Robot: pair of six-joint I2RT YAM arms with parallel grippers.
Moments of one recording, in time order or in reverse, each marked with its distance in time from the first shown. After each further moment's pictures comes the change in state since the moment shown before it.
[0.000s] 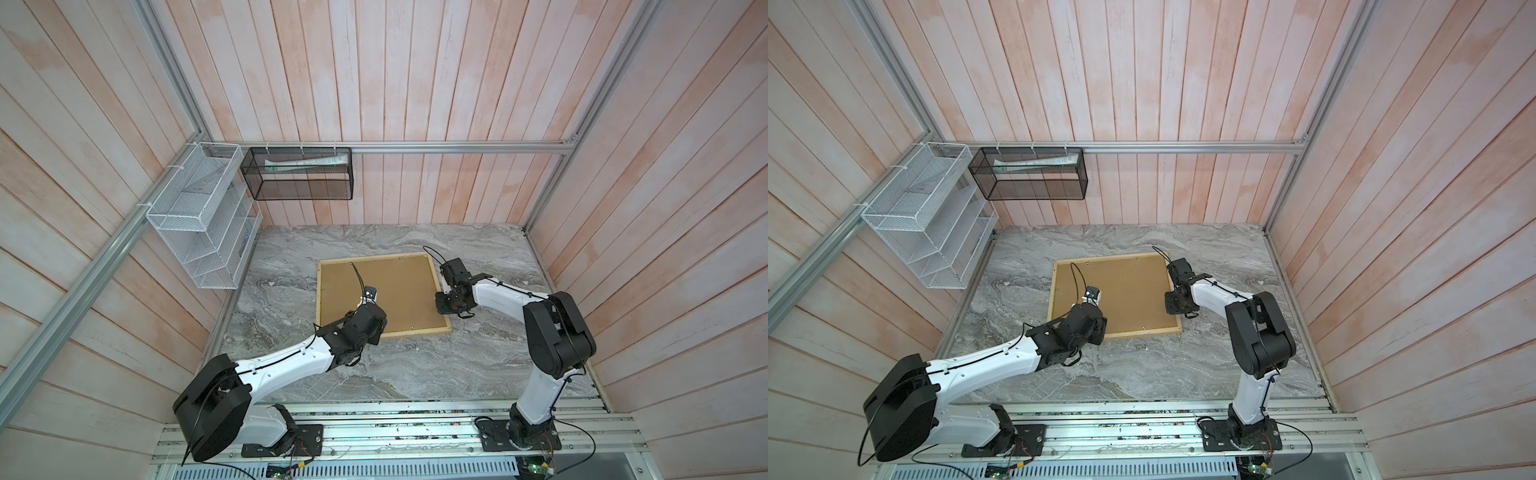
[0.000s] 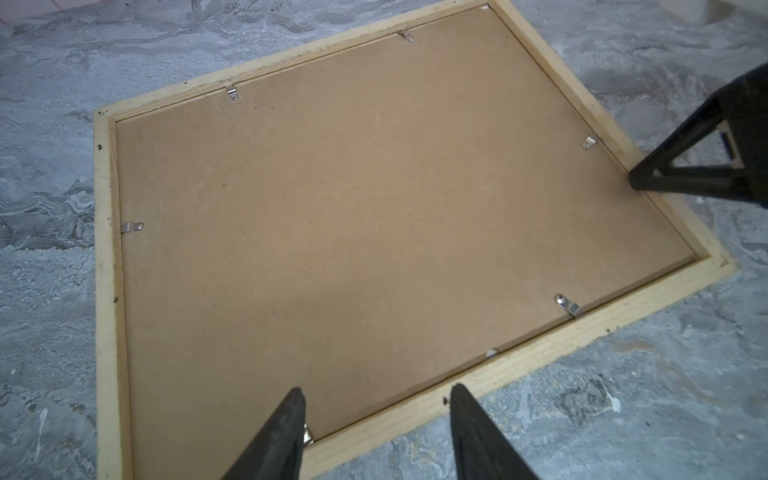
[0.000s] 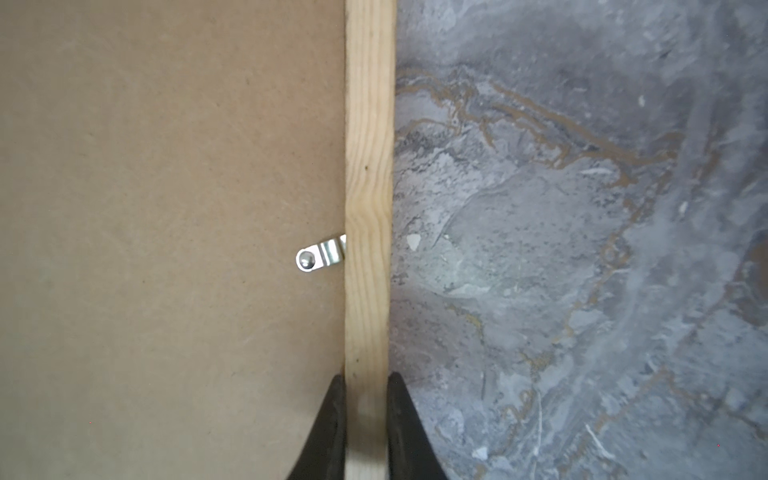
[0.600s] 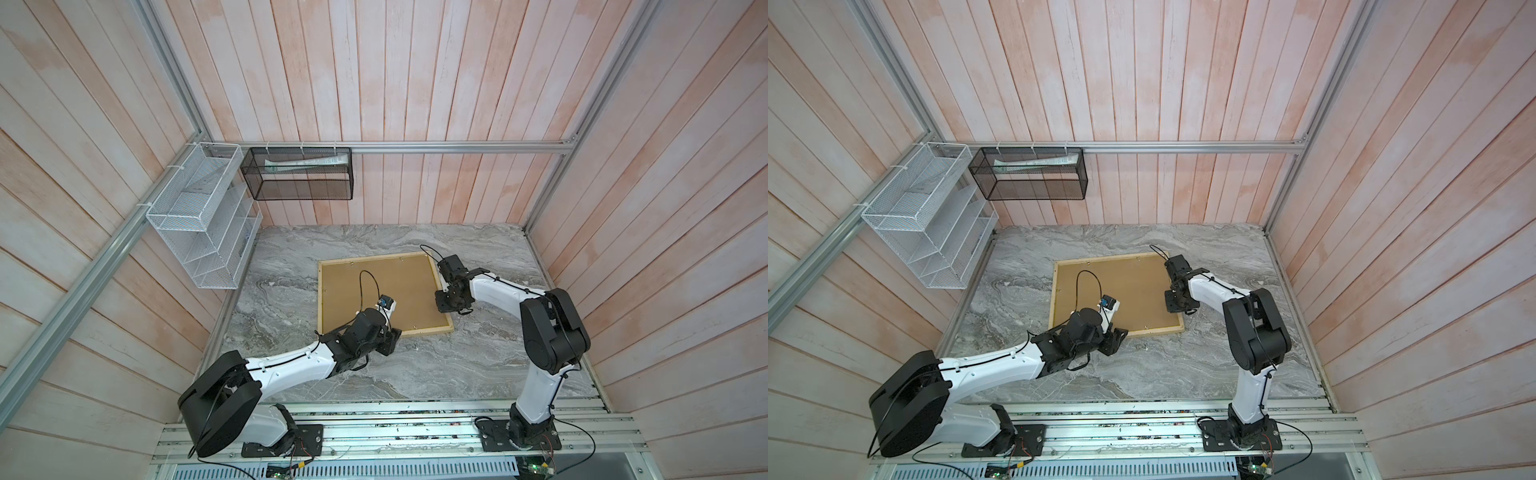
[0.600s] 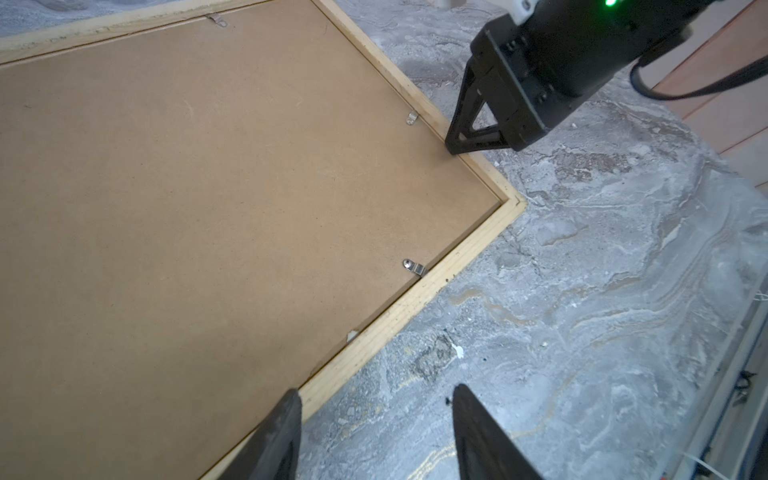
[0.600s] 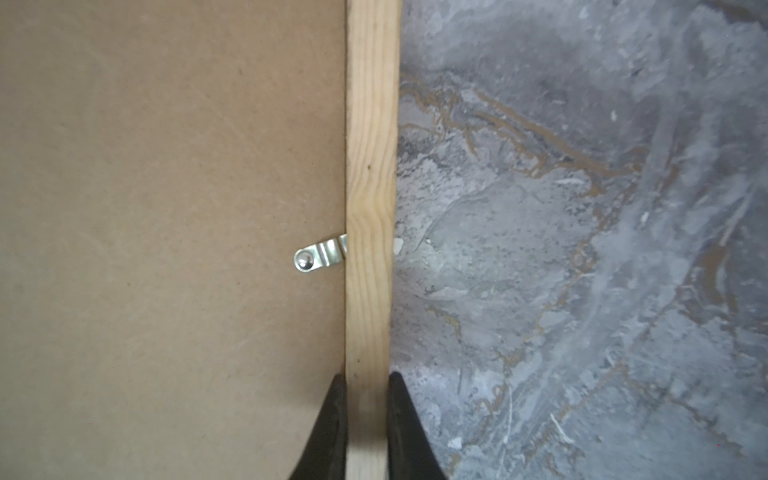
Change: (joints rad) left arm -0.016 0.006 -0.099 0.283 0.335 0.054; right arm 0.002 0.031 0.083 -0.101 0.051 -0.040
